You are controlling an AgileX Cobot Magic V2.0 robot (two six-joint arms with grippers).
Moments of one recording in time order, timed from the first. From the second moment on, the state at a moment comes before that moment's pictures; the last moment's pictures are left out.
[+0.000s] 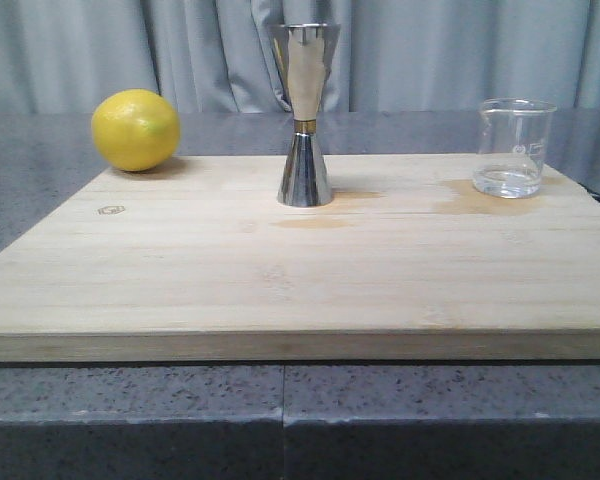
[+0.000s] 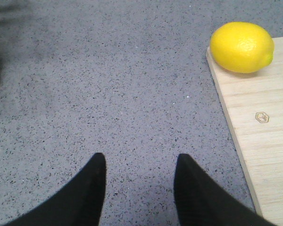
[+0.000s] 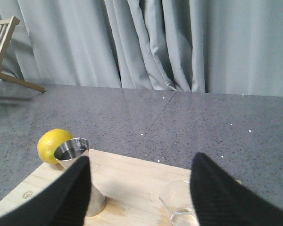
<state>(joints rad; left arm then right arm) -0.38 0.71 -0.90 0.28 0.94 -0.24 -0.05 0.65 -0.64 -1.84 -0.56 1.98</state>
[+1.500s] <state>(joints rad) -0.04 0.24 -0.39 0.08 0.43 -0.03 -0.05 0.65 -0.64 -1.84 -0.53 1.99</state>
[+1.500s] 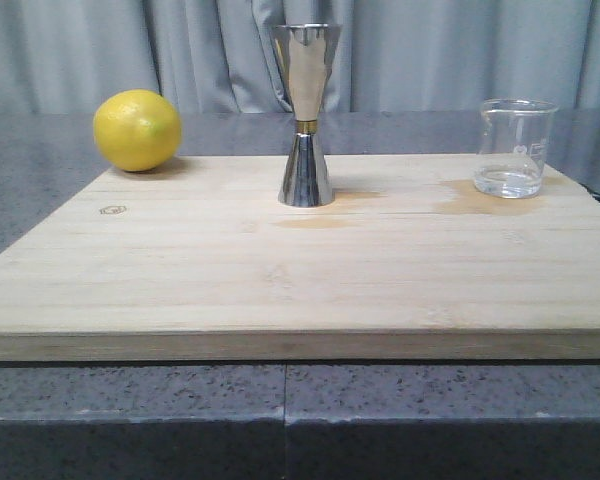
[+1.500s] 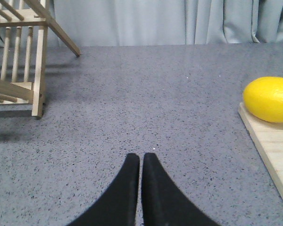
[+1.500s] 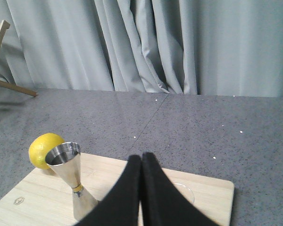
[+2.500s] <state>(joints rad) -0.02 -0.01 0.00 0.00 0.08 -0.02 -0.05 0.65 -0.64 -1.84 -0.52 1.99</state>
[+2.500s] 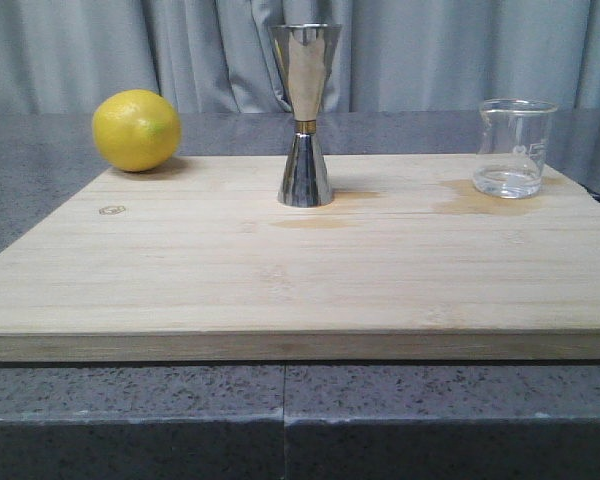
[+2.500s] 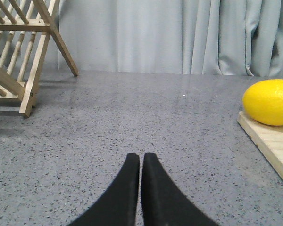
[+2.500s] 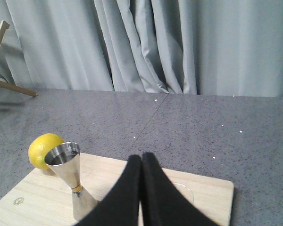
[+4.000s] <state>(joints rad) -0.02 -0.01 0.00 0.00 0.08 -0.02 -0.05 0.02 0.01 -0.03 -0.06 0.07</state>
